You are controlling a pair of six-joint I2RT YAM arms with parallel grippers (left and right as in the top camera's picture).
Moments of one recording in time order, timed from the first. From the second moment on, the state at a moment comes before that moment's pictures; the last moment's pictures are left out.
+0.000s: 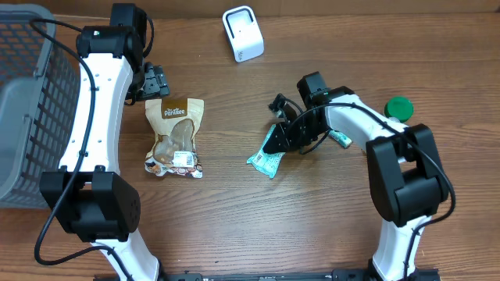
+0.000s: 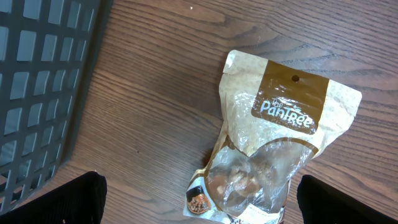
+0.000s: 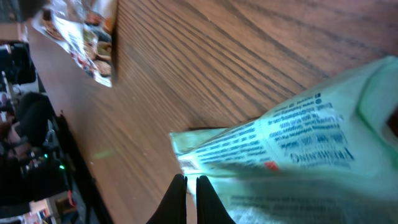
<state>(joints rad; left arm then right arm) -0.02 1.94 1.93 -1.38 -0.27 -0.36 0.33 2.07 1.34 -0.76 -0.79 -0.10</state>
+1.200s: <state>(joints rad) -0.02 1.94 1.93 -1.38 -0.27 -0.36 0.34 2.15 1.53 -1.05 -0.82 -0.30</state>
